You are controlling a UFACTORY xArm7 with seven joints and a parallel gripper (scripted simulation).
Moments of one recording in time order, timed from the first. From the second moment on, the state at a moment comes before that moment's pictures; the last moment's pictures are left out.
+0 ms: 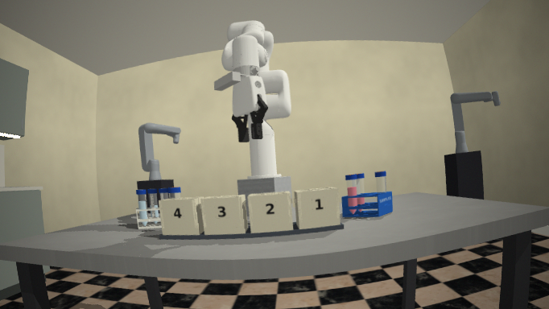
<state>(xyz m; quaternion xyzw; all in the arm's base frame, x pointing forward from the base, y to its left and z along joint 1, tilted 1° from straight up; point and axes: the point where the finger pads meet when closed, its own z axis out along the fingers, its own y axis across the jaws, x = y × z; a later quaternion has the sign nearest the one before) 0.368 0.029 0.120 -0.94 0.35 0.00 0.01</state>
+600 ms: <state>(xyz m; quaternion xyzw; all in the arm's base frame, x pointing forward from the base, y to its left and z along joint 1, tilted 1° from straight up) 0.338 0.103 0.121 -0.94 0.35 0.00 0.01</state>
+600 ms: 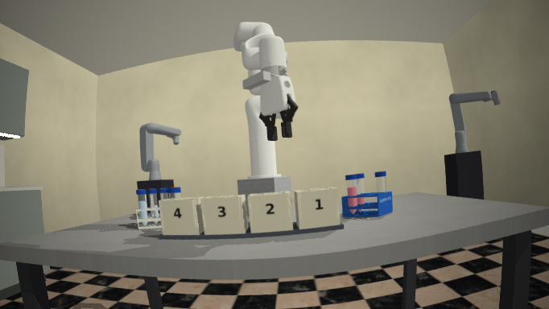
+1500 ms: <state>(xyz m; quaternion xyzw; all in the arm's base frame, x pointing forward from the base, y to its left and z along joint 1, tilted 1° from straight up) 0.293 0.210 0.123 -0.94 0.35 0.00 0.01</state>
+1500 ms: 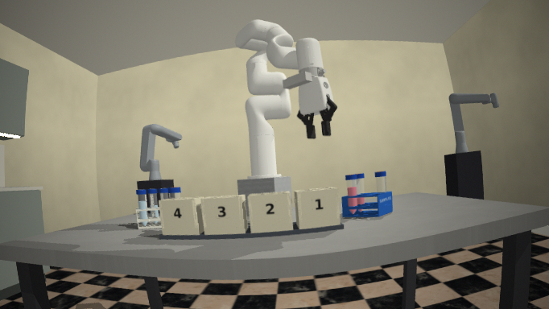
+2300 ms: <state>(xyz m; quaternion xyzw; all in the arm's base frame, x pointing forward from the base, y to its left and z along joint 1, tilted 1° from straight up) 0.251 0.311 0.124 -0.94 0.35 0.00 0.01</state>
